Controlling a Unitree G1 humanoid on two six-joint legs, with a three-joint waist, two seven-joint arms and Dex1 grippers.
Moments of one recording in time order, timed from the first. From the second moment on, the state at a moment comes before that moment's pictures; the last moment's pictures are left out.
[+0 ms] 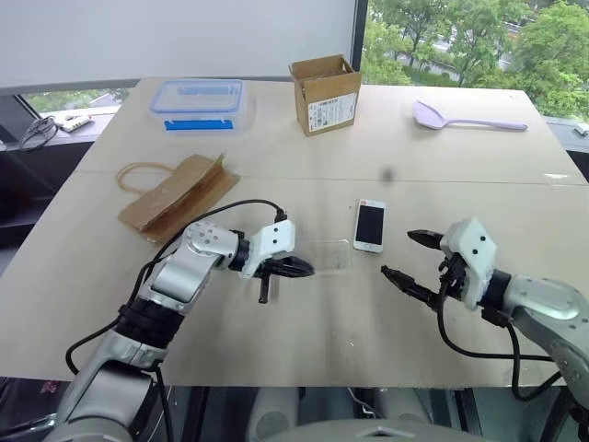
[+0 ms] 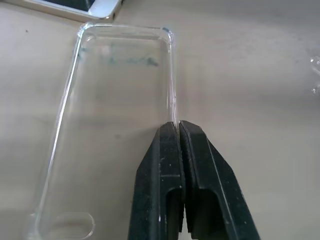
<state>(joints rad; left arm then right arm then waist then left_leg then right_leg) -0.51 0.67 -0.32 0.07 -0.15 0.29 -1.29 -0.04 -0.70 -0.01 -0.71 0.54 0.76 0.53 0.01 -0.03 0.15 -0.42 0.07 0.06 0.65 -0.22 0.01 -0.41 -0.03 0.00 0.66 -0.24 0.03</state>
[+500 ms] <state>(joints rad) -0.50 0.68 -0.32 0.09 -0.17 0.30 -1.36 -0.21 -0.61 0.06 -0.63 0.51 0.89 0.46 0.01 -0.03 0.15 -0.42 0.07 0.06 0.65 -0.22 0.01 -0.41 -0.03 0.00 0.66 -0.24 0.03</state>
